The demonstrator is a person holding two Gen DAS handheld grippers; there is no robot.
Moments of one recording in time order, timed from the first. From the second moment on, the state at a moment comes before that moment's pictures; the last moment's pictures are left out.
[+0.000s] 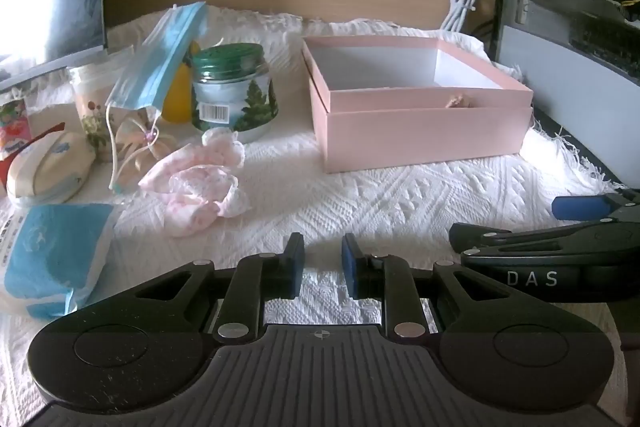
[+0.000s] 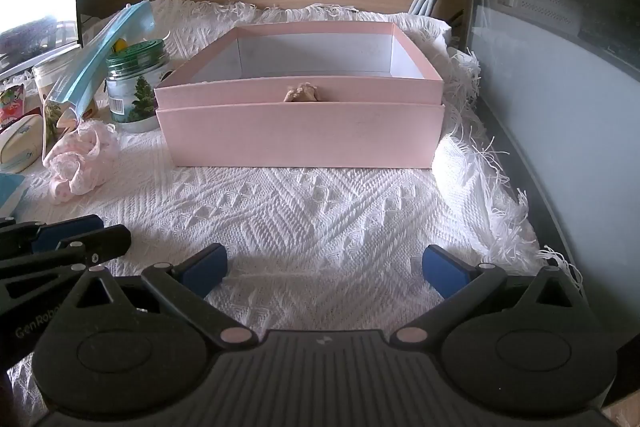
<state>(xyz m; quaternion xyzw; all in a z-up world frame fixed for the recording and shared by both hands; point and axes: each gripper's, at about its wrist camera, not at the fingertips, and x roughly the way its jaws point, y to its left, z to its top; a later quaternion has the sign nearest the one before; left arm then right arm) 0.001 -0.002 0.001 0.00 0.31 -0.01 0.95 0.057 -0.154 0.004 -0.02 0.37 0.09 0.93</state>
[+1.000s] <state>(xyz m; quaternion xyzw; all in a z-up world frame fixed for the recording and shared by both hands) 0.000 -0.003 0.001 0.00 0.31 -0.01 0.95 0.057 -0.154 0.004 -0.02 0.37 0.09 0.93</state>
